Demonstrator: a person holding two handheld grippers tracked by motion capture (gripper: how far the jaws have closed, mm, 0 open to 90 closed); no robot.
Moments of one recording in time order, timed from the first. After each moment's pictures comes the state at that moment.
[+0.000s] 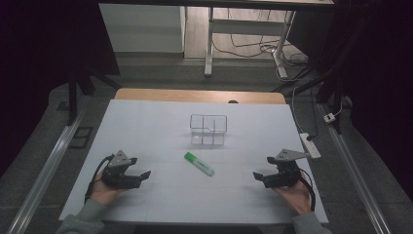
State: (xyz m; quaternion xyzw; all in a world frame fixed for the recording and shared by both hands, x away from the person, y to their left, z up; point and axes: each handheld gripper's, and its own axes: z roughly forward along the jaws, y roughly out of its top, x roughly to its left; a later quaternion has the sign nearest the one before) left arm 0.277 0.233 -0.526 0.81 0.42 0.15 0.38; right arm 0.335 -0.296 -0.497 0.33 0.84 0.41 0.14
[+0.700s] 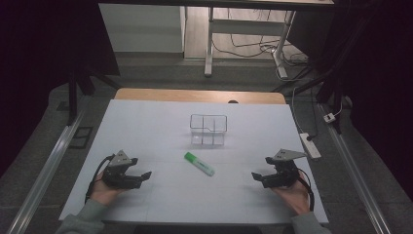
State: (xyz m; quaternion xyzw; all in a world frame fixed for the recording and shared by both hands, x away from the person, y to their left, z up) left arm 0.278 0.232 -0.525 0.81 0.41 0.14 0.39; right arm 0.335 -0.292 -0.498 0.33 0.85 0.40 0.14
